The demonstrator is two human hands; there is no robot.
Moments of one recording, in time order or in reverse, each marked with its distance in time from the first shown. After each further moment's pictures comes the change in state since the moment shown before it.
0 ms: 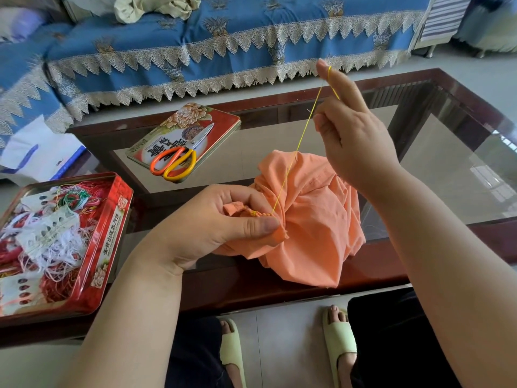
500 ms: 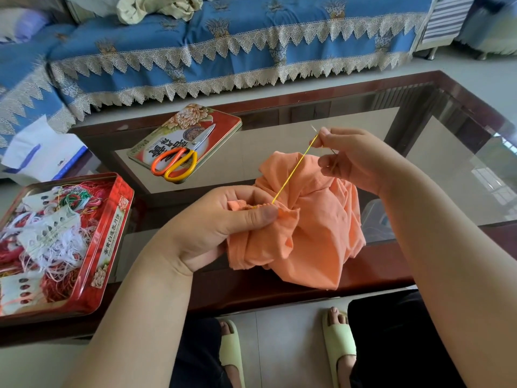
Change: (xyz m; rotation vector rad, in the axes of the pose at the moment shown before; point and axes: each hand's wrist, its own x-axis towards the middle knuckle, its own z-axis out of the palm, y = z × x) left_hand 0.010 -0.006 0.008 -0.274 0.037 -0.069; right_hand 0.000 0.022 0.005 1.081 -0.419 0.863
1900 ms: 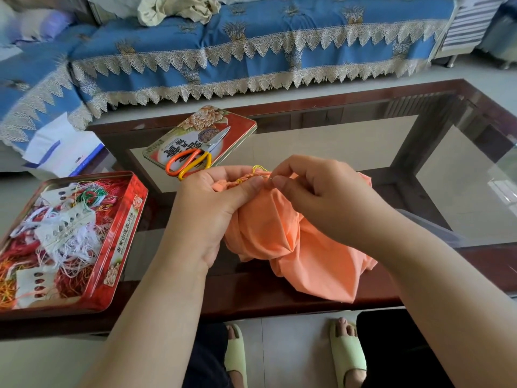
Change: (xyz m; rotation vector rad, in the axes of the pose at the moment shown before) left_hand 0.003 0.001 -0.006 0.100 0.686 0.208; right_hand -0.061 -0.019 0.082 -0.842 -0.039 -0.465
